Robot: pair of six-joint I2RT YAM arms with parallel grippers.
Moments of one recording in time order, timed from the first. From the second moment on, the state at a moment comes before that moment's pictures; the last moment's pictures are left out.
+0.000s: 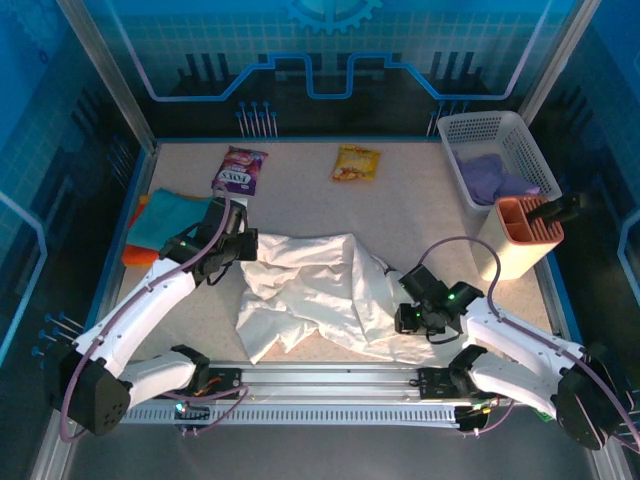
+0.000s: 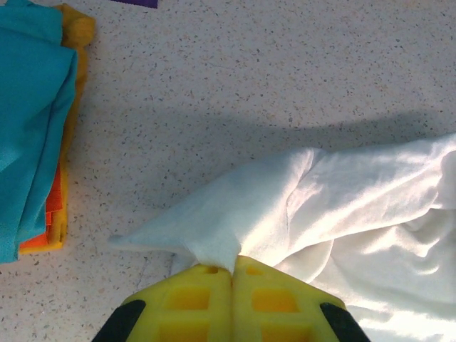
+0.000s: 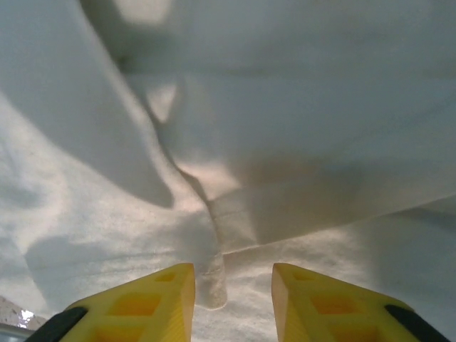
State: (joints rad) left arm -0.39 1.12 0.94 -0.71 -0.13 -0.38; right arm 0.65 0.98 0.48 -0.82 -0.08 0.69
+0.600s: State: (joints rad) left arm -0.39 1.12 0.92 -0.68 -0.08 -0.40; right arm 0.65 0.96 0.49 -0.77 -0.08 0.69
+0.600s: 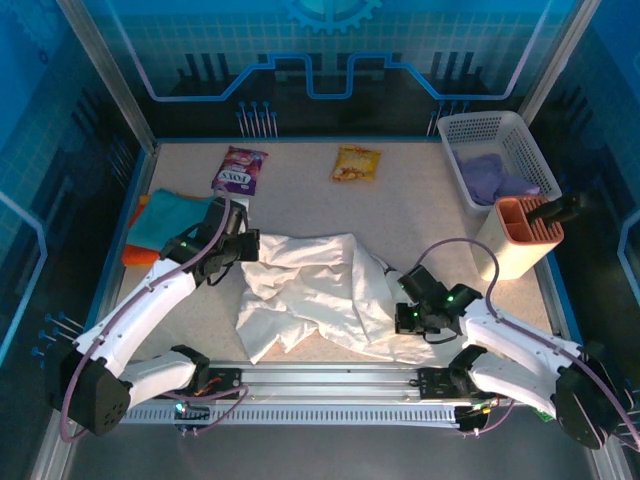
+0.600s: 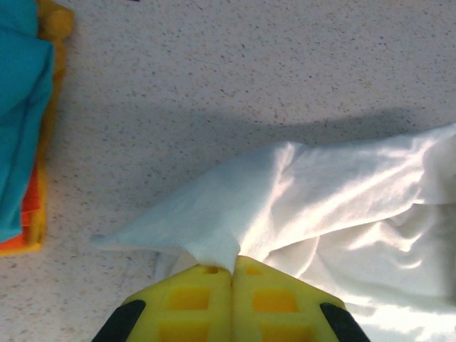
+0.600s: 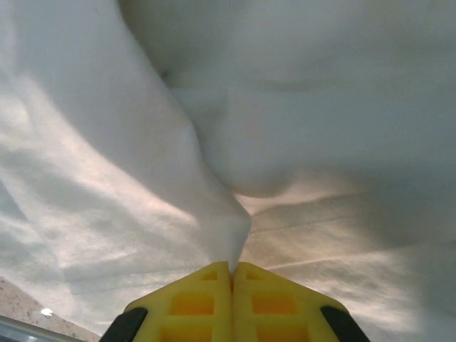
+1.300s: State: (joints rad) left arm -0.79 1.36 0.79 -0.55 -0.03 -0.72; right arm 0.42 0.94 0.70 -0.83 0.03 0.49
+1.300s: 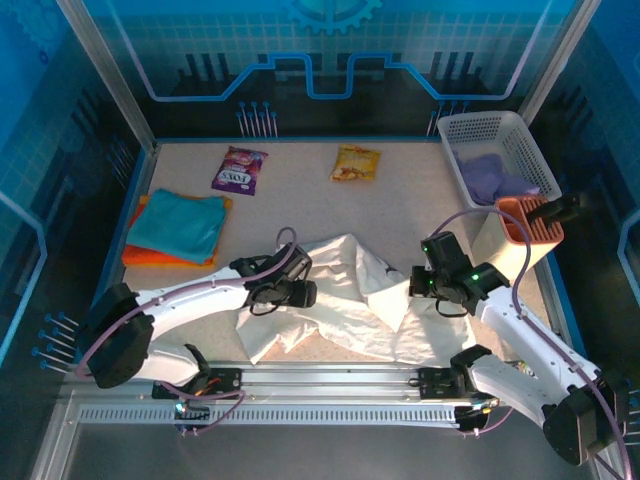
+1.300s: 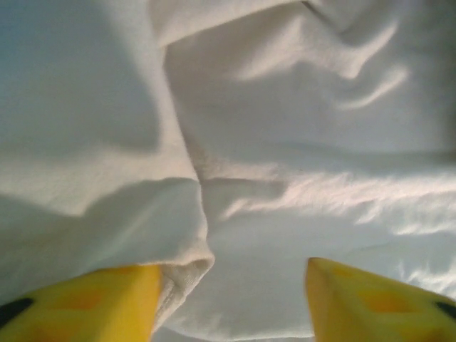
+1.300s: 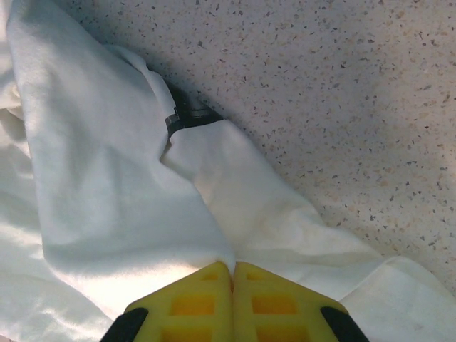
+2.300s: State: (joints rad) left arm -0.34 0.84 0.46 -0.53 0.09 -1.06; right arm 0.40 0.94 0.68 -0.79 -0.03 0.49
